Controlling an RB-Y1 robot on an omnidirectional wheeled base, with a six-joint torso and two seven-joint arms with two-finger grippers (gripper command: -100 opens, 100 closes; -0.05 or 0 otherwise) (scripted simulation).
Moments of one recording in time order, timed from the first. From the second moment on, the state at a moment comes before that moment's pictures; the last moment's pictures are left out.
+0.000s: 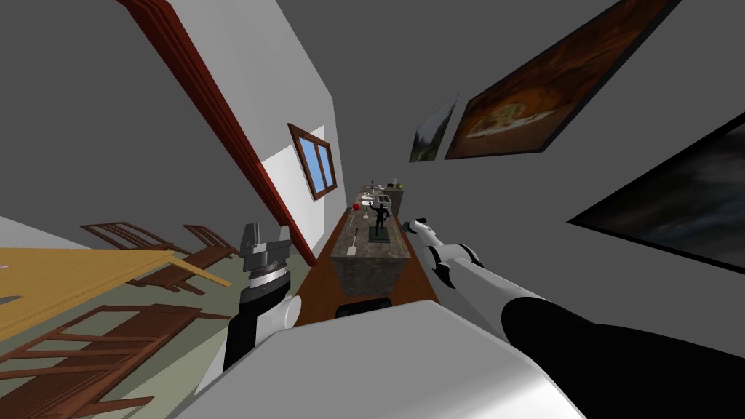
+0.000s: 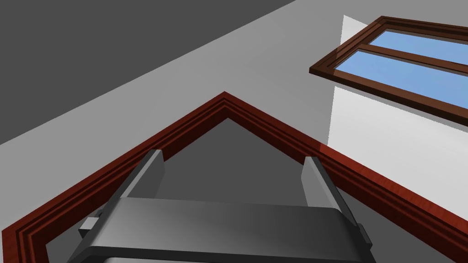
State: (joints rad) left arm 0.48 -0.01 0.04 -2.21 0.10 -0.61 0.03; right arm -0.79 -0.48 -0.19 -0.49 -0.65 0.57 -0.34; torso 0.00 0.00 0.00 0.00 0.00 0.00
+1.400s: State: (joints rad) left arm 0.48 -0.01 0.04 -2.20 0.10 -0.61 0.03; right arm -0.79 -0.63 0.06 -0.60 -1.02 0.58 -0.31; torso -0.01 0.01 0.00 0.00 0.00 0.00
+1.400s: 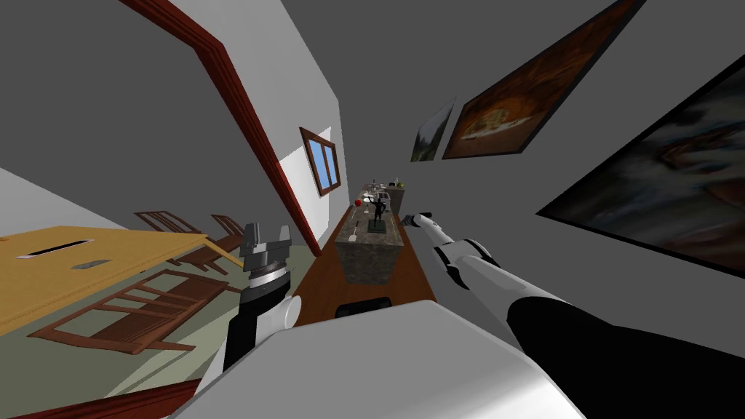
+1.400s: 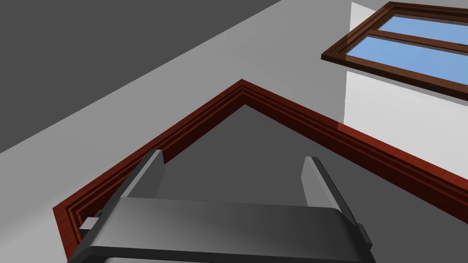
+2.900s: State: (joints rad) left arm 0.48 -0.01 0.04 -2.20 0.10 -0.61 0.03; right arm -0.76 -0.79 0.32 -0.70 -1.48 0.58 -0.23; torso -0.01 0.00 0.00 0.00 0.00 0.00
